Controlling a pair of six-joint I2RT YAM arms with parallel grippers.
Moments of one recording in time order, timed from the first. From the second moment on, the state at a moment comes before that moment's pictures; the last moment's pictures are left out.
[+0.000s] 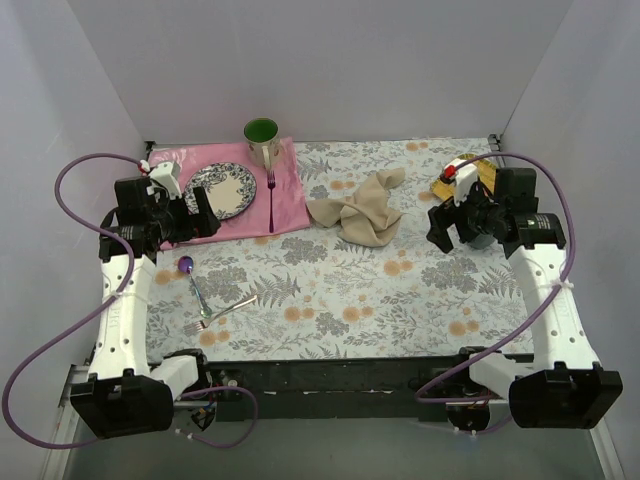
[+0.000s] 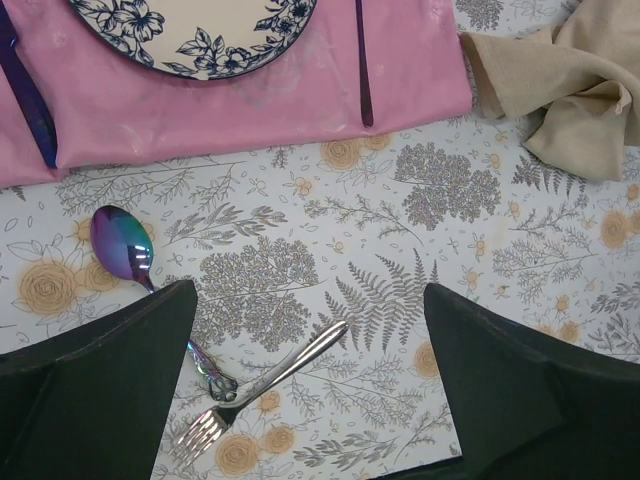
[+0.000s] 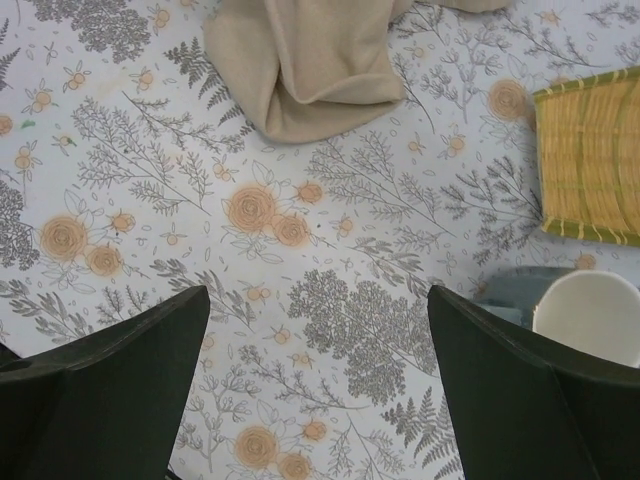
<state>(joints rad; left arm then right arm) 0.13 1.08 1.16 -0.78 0.31 -0.10 0.02 1.09 1.18 -0.85 -0.49 -0.50</state>
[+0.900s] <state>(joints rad) 0.13 1.15 1.18 -0.76 0.38 -0.15 0.49 1.67 1.48 -0.66 -0.36 -0.43</state>
